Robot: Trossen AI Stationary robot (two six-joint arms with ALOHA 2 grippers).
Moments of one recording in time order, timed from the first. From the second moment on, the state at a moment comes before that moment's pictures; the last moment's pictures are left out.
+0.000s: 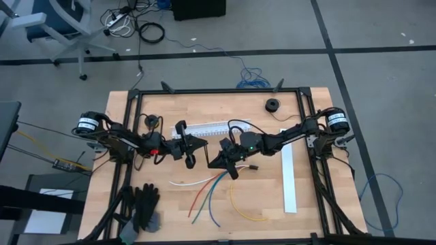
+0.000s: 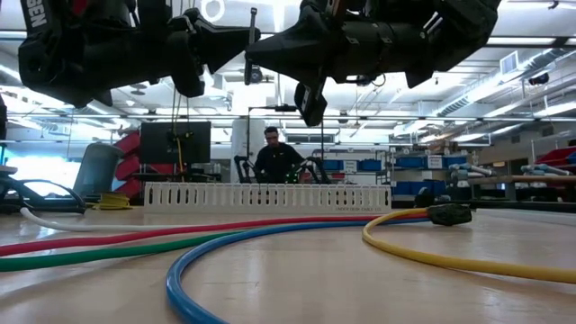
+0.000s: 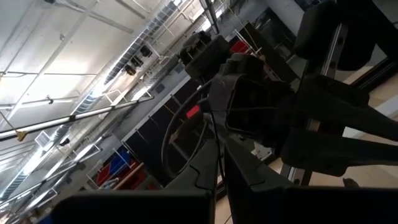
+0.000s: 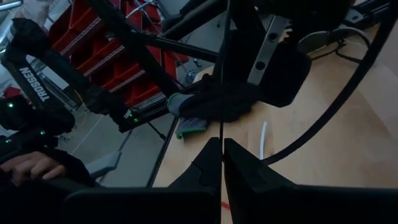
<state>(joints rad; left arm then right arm) -0.06 1.56 0.34 1.52 -0.11 0.78 0.09 1.78 0.89 0.78 -0.25 0.54</state>
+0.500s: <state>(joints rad) -0.06 1.56 0.34 1.52 -0.12 0.78 0.09 1.78 0.89 0.79 -0.23 0.52</state>
